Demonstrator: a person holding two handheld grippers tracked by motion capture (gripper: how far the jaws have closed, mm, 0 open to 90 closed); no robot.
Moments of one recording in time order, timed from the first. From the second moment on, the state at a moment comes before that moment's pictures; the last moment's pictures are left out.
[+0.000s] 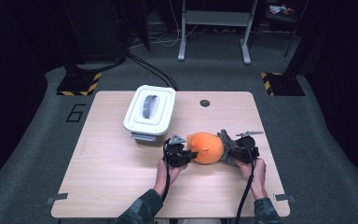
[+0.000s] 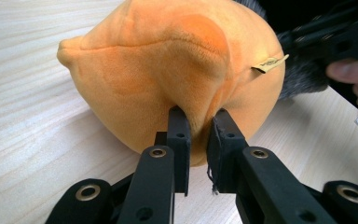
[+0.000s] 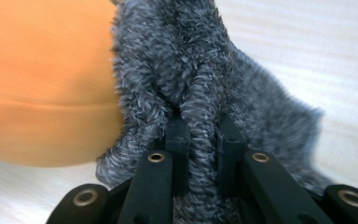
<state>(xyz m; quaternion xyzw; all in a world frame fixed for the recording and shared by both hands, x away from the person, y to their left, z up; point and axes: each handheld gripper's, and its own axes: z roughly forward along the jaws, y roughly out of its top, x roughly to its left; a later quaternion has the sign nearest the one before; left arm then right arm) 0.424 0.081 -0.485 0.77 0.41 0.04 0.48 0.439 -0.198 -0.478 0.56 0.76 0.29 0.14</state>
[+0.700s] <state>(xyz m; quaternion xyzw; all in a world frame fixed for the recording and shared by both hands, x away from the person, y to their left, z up) 0.422 0.078 -0.482 0.78 0.38 0.04 0.49 0.403 -0.149 -0.395 0.45 0.79 0.38 0.16</state>
